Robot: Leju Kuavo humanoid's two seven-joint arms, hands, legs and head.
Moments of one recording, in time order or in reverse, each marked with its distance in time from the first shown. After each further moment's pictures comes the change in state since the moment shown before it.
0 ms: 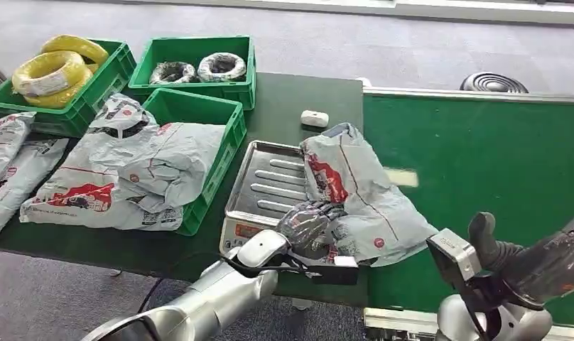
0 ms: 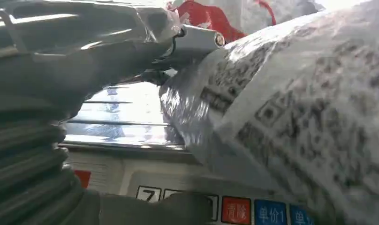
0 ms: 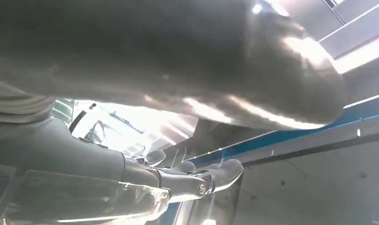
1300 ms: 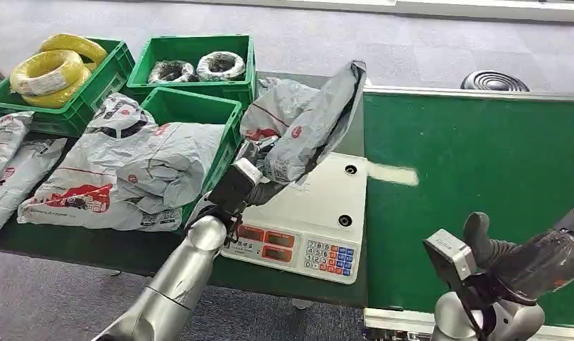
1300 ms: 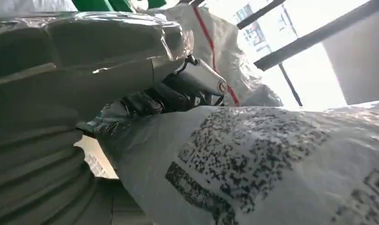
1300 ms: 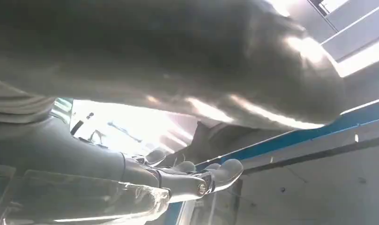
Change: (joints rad) left arm 0.149 0.079 0.452 -0.600 0.695 -0.217 -0.356; right arm -0.008 0.000 -0.001 0.034 -0.052 0.000 -0.049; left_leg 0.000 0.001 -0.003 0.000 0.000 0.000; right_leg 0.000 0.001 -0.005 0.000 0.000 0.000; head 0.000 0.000
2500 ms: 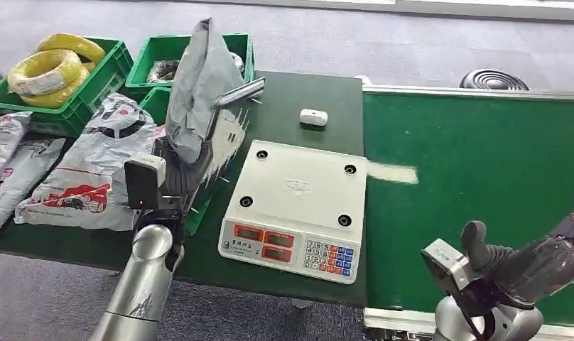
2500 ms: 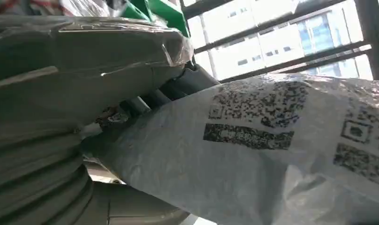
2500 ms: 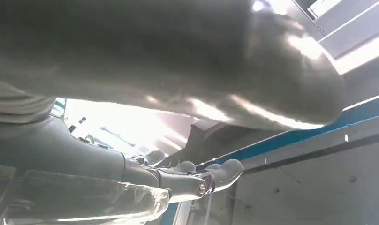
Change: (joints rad) left arm 0.132 0.078 0.198 -0.240 0.143 0.218 0.050; right arm 0.014 0.000 0.001 0.009 -0.052 0.000 -0.066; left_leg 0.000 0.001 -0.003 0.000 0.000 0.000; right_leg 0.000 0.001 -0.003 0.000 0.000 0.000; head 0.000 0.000
